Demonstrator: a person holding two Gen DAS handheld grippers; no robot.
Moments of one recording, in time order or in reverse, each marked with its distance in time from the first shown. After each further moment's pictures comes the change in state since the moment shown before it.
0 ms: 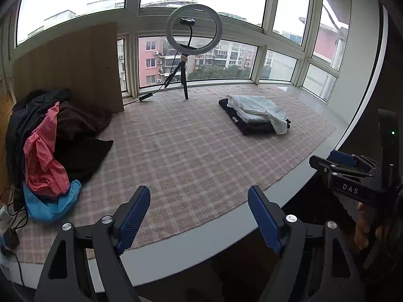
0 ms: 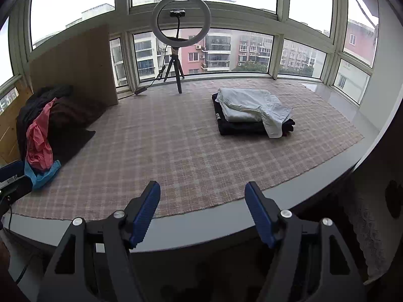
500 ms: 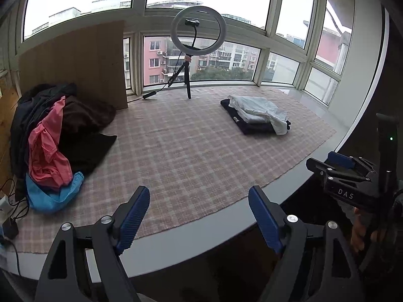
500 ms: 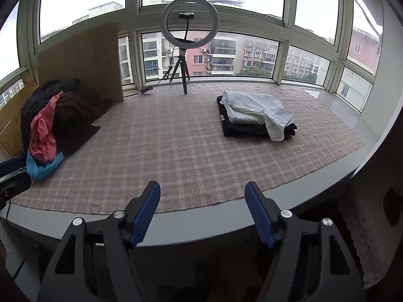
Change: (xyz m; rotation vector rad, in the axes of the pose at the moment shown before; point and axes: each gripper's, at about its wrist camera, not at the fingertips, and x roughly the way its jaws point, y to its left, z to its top) left arm -0.014 -0.004 -0.010 -0.005 -0.021 -0.006; right arm -0.008 0.008 -0.009 -0.040 -0.017 0.004
